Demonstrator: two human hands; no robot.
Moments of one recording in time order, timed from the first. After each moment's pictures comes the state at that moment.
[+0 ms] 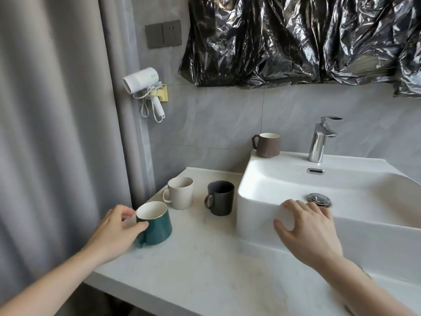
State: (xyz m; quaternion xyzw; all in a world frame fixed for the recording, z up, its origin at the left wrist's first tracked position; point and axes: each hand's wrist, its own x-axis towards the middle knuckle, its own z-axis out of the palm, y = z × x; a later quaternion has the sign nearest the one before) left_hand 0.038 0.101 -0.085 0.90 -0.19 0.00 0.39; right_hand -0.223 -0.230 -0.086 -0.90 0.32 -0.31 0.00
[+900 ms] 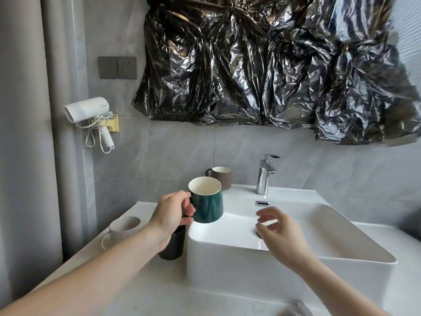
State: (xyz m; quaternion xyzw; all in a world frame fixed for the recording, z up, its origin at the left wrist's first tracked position) left_hand -0.050 -0.111 0.028 0.63 -0.29 -0.20 0.69; right_hand -0.251 -0.274 -0.013 -0.81 0.35 -0.37 0.30
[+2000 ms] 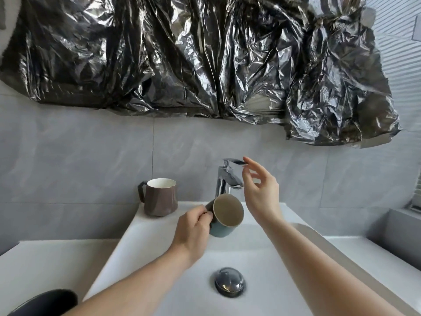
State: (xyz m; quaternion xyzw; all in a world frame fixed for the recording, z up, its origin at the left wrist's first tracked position) left_hand -0.024 -0.424 -0.047 0.59 -0.47 -0.16 0.63; right_hand -0.162 -0.515 0.035 -0.67 0.30 -0.62 0.29
